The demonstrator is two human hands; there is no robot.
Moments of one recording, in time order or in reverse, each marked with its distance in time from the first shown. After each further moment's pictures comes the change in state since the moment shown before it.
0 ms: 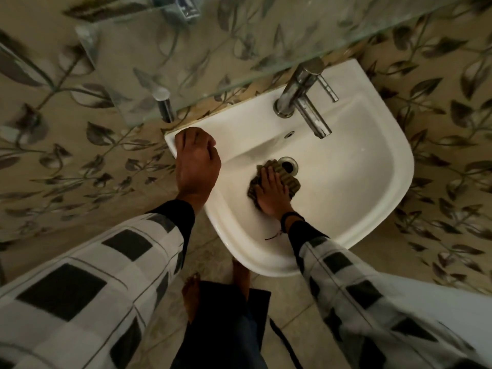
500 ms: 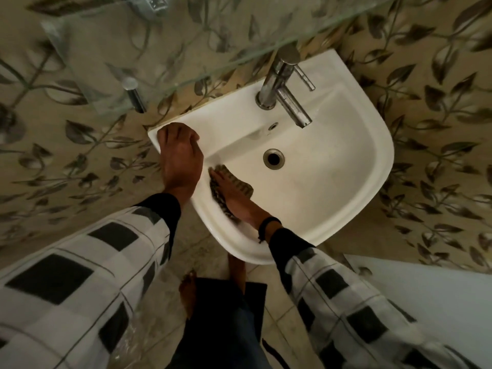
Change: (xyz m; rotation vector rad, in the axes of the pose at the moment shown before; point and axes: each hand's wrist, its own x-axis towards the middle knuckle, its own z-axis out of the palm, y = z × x) left_hand -0.001 0.001 0.001 -0.013 0.035 -0.002; right_hand -0.079 -0.072 -0.022 0.673 -0.239 -0.214
